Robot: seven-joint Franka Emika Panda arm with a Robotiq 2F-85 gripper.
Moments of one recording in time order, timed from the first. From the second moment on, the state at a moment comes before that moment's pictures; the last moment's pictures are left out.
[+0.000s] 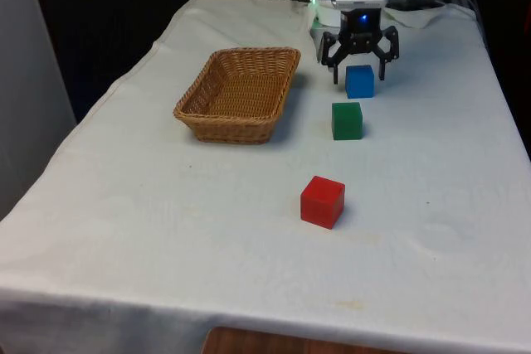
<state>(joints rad) 0.03 0.12 0.11 -2.82 0.08 2.97 -0.16</state>
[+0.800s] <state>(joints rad) 0.03 0.14 0.10 -2.82 0.08 3.01 -0.16</state>
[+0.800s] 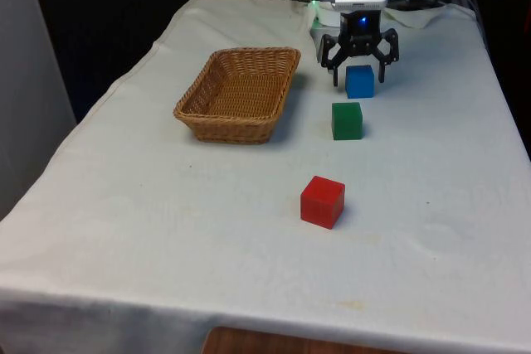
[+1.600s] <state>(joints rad) 0.03 0.14 0.10 -2.82 0.08 3.01 -0.16</state>
